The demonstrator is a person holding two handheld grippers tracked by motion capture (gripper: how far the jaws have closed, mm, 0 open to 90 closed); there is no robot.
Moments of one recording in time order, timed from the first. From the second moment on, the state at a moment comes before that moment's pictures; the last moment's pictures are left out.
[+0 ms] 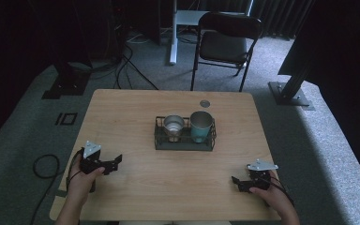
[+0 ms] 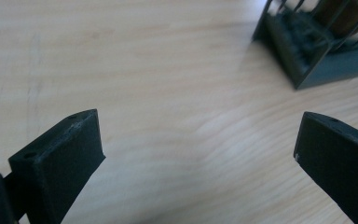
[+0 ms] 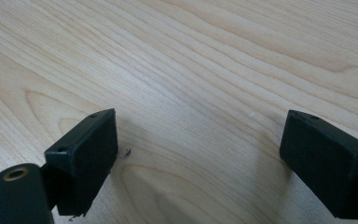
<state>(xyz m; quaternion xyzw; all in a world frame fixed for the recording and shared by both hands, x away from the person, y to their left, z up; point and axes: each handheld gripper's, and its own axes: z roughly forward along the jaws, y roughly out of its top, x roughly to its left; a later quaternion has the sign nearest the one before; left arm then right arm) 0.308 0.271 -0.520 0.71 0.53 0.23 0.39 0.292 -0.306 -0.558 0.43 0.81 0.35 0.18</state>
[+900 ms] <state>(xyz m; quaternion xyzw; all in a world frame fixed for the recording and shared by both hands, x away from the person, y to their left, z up) 0.284 0.302 -0.540 0.69 0.60 0.24 0.33 0.292 -0.306 -0.558 0.43 0.81 0.35 0.18</state>
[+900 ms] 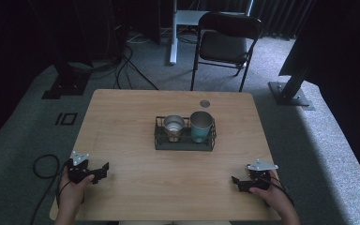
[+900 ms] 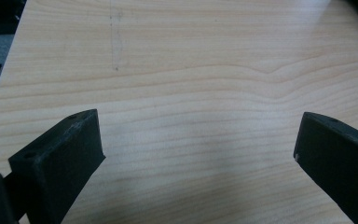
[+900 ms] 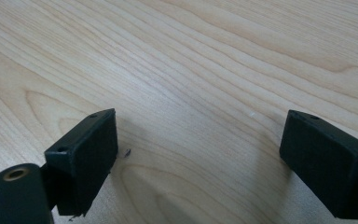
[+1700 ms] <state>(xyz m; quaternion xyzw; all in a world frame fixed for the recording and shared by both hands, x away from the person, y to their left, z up) 0.268 0.316 -0.555 0.68 0.63 0.24 0.29 0.292 -0.306 -0.558 0.43 0.81 0.35 0.18</state>
